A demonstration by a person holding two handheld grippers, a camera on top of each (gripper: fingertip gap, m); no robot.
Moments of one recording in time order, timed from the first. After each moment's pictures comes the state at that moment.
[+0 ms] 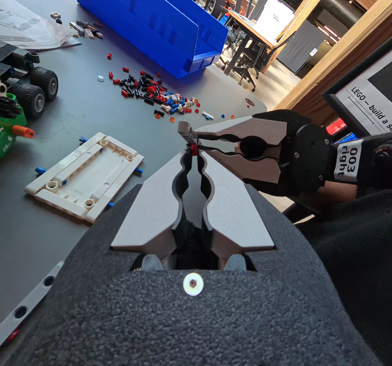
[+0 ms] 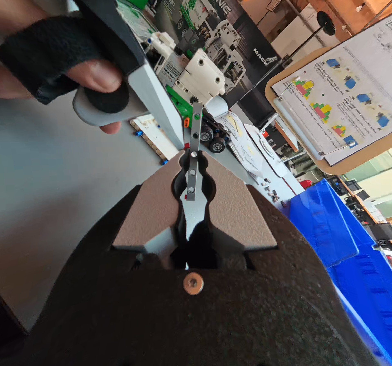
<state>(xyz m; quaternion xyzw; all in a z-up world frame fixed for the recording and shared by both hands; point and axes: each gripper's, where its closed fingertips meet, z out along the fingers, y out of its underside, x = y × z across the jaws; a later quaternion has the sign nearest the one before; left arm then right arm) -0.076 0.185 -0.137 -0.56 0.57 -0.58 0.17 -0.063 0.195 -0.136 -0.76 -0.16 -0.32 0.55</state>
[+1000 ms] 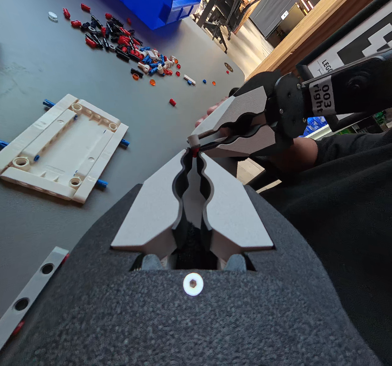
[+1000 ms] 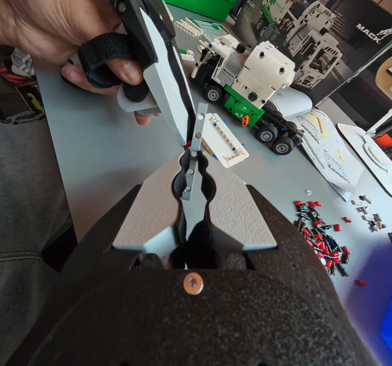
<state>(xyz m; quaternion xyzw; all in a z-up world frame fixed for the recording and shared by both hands) -0.096 0.178 -0.153 -0.54 0.61 -0.58 0.04 -0.090 0.186 -0.156 -0.81 -0.21 -0.09 0.54</state>
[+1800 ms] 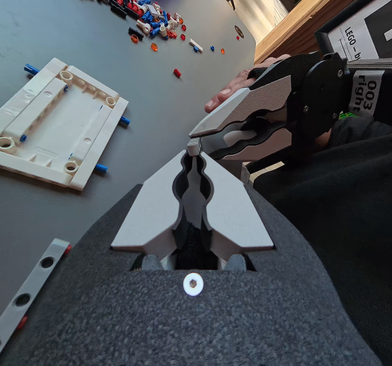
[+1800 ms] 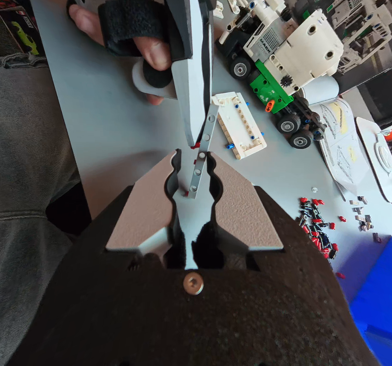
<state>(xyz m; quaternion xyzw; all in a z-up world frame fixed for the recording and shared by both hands) -0.103 0.176 -0.175 -0.56 0.64 -0.53 0.00 -0.101 0.180 -0.178 -0.84 -0.27 -0.12 0.45</state>
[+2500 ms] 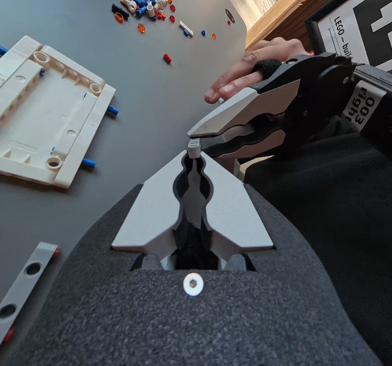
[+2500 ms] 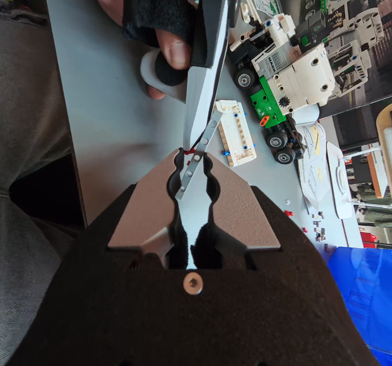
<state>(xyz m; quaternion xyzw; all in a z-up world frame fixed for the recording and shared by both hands) -0.111 0.169 -0.178 -0.55 0.65 -0.53 -0.05 -0.106 0.180 -0.177 -0.82 -0.34 -0.19 0.42</state>
